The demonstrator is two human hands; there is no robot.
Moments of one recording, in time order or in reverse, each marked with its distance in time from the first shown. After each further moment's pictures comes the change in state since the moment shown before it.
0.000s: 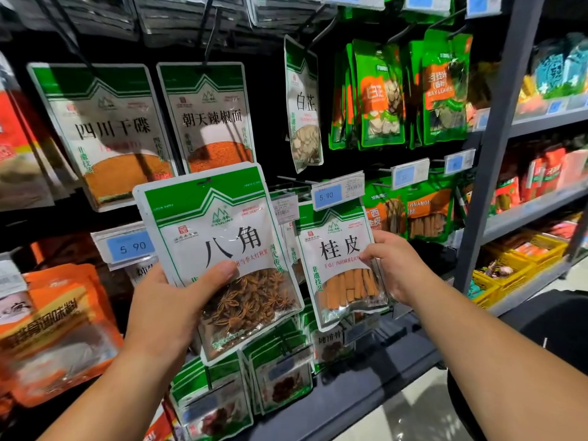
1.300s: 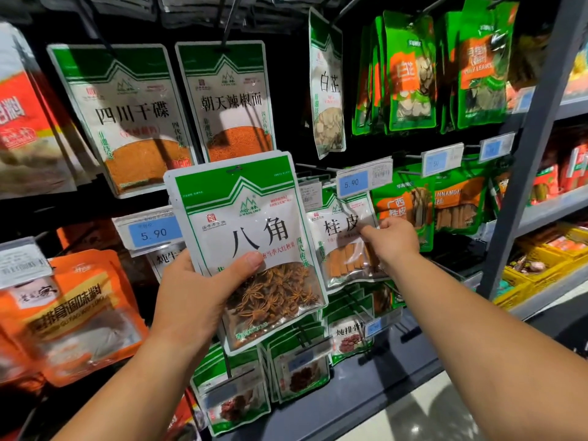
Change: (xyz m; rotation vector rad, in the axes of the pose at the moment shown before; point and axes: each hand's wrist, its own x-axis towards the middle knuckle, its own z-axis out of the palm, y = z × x) left_hand 0.006 -0.007 0.002 -0.077 -0.058 0.016; right_hand 0.062 0.028 0.033 -0.395 0.375 -0.110
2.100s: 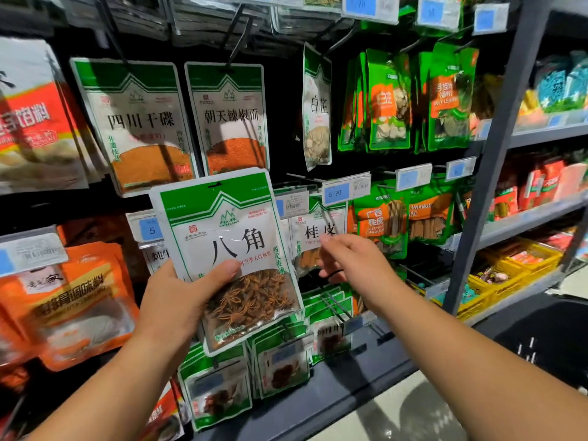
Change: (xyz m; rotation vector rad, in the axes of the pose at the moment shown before) left_hand -0.017 0.003 -0.019 -0.011 0.014 -0.026; right_hand -0.111 -0.050 -0.041 0.202 -0.500 -0.172
